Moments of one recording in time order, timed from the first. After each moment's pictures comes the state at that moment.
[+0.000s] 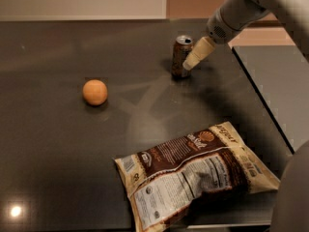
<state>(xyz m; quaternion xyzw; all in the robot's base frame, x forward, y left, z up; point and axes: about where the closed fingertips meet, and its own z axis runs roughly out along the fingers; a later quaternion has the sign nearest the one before) 0.714 -0.143 0.898 -0.47 0.83 0.05 0.30</state>
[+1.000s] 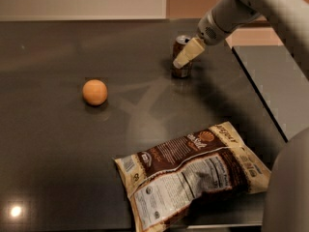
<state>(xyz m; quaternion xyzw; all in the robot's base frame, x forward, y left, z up) 0.719 -0.114 0.891 -0.47 0.82 0.10 0.30</state>
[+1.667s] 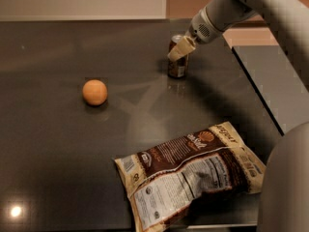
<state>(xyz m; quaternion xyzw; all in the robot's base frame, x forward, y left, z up) 0.711 -0.084 0.898 -0.48 0.81 0.15 0.30</state>
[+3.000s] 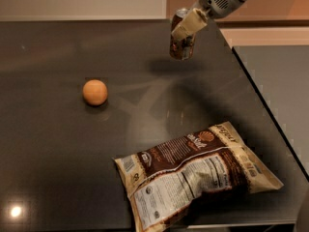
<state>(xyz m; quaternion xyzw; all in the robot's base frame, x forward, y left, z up) 0.658 -0.081 0.992 -0.52 0.77 0.15 0.34</state>
